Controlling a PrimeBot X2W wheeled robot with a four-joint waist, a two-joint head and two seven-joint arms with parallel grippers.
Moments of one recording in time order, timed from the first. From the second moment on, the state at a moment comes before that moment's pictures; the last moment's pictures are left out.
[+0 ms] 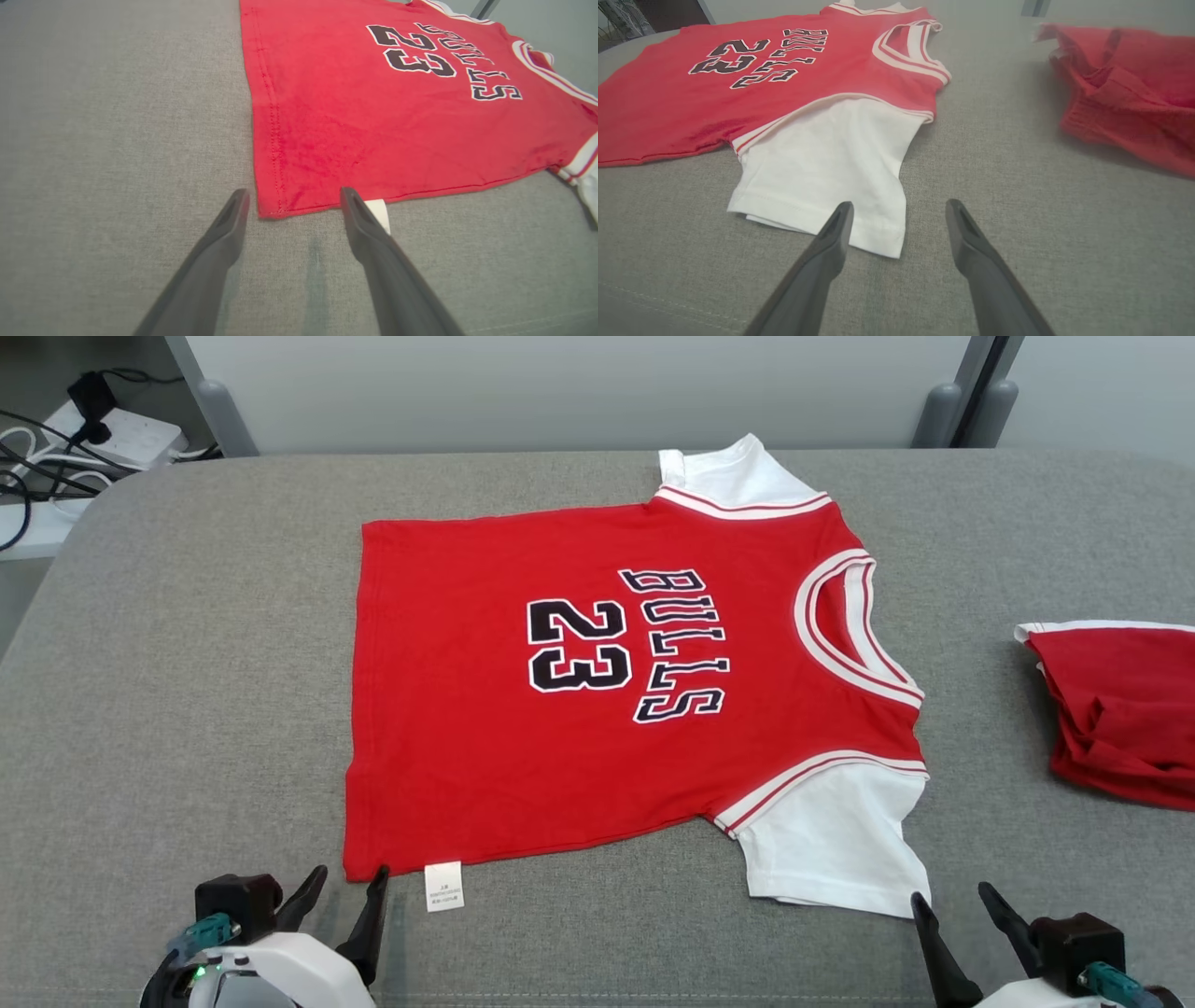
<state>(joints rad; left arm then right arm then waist) -0.08 0.29 -0.34 0.38 -0.59 0.03 -0.05 0.05 -0.11 0.08 0.27 0.16 0.13 -0.09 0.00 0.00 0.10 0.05</state>
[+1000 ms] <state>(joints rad) -0.25 0.24 -0.37 0.62 -0.63 -0.02 0.02 -0.14 -0.11 0.18 0.52 0.19 0.13 -0.07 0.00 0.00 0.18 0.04</state>
